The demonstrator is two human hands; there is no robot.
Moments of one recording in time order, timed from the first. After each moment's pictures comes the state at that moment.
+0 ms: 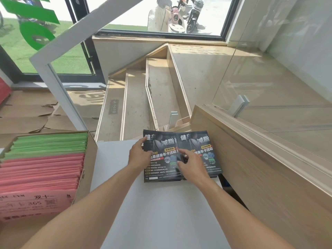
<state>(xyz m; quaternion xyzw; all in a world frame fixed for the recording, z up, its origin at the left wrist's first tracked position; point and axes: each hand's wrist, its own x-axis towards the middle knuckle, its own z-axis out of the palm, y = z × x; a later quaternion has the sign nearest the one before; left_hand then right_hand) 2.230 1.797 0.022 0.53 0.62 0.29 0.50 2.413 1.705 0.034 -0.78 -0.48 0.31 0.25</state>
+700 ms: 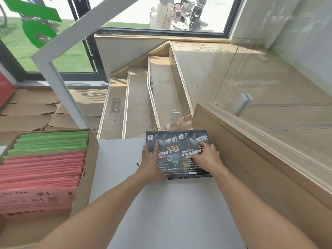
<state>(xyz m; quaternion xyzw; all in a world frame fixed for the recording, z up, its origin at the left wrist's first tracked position) 2.242 1.766 0.002 0.73 0.57 0.01 0.38 2.470 1.724 0.028 -0.86 -0.41 0.29 0.11</state>
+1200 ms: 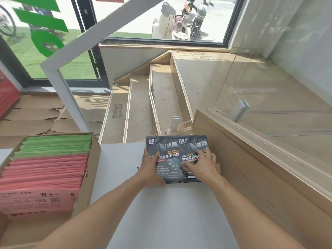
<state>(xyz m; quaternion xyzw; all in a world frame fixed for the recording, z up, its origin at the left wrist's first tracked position) 2.230 1.764 0.004 0.73 0.55 0.03 0.41 2.453 1.708 0.027 -0.85 -0.48 0.22 0.07</state>
